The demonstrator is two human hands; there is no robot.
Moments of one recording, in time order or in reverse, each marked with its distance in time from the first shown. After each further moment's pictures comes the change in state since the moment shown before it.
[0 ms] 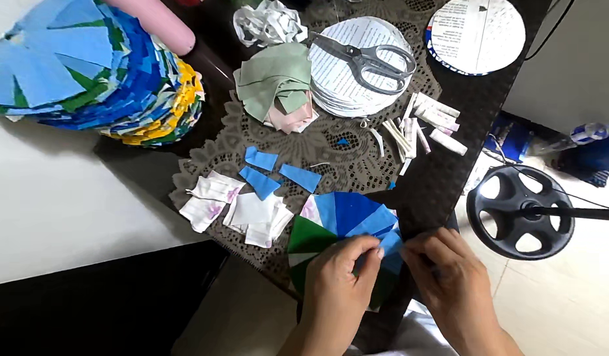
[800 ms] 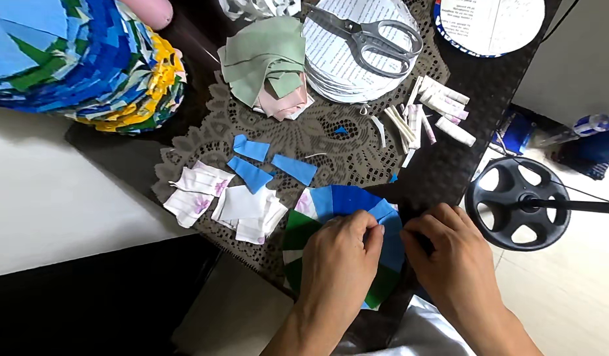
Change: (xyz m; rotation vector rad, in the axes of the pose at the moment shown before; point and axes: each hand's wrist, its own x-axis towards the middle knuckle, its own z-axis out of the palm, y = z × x) left_hand 0.027 0.006 0.005 0.401 -0.054 0.009; right_hand 0.023 0.001 0.003 -0.255 -0.081 0.021
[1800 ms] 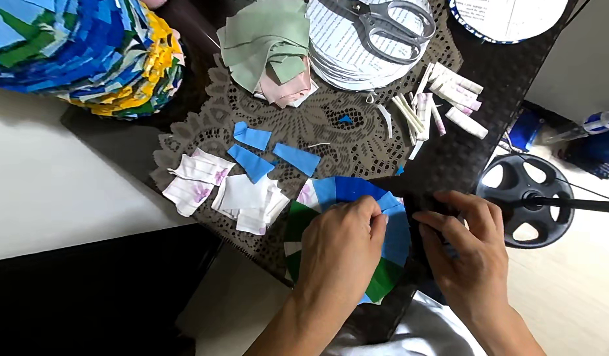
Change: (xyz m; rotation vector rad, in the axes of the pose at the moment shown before) left_hand 0.011 0.003 -0.009 0.047 -0.102 -0.023; right_hand -0.013 0.019 0.008 0.146 0.172 -0.089
